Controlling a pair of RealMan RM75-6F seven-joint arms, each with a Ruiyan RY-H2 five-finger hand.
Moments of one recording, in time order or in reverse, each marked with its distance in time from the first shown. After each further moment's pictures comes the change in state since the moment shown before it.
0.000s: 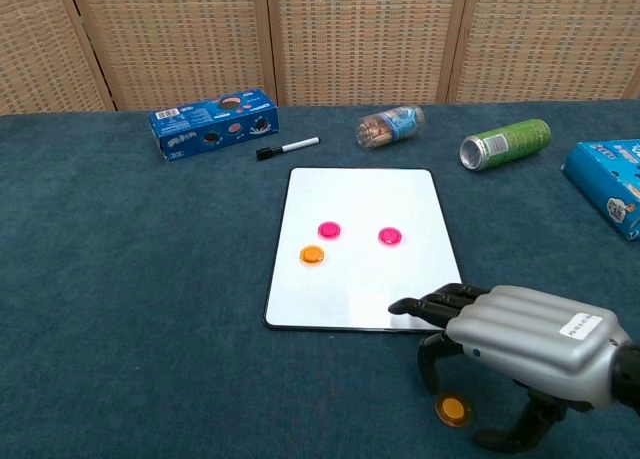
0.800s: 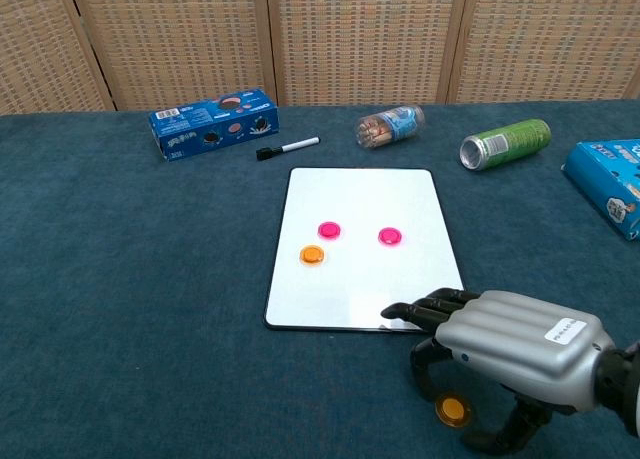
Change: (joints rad) left arm 0.001 0.001 0.000 0.004 0.001 0.002 -0.008; right arm -0.004 -0.032 0.015 0.029 0.008 -0.023 -0.019
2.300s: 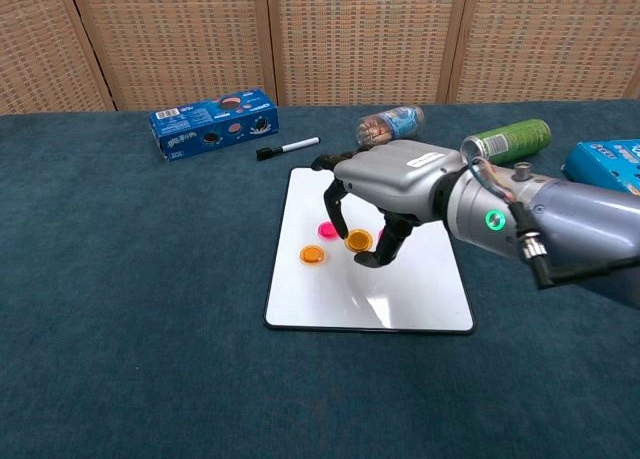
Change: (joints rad) left arm -0.025 0.003 -0.023 0.009 -0.068 -0.047 -0.007; right arm 0.287 -0.124 0.347 0.087 0.422 -0.035 -0.311
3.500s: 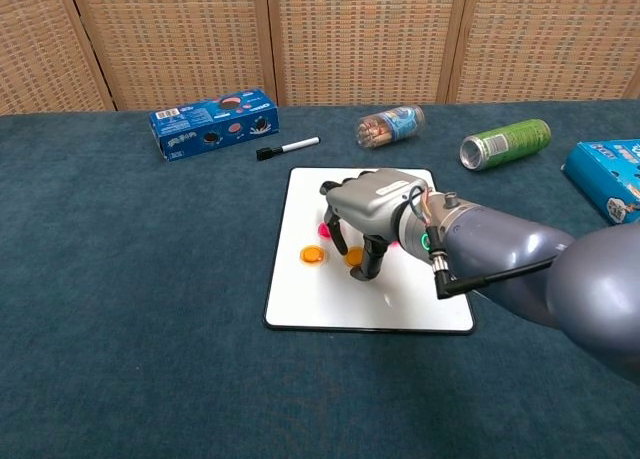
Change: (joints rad) left arm -0.011 0.010 -0.003 0.004 -0.013 -0.019 -0.019; right arm 0.151 -0.162 -0.029 0.206 0.283 0.072 -0.094
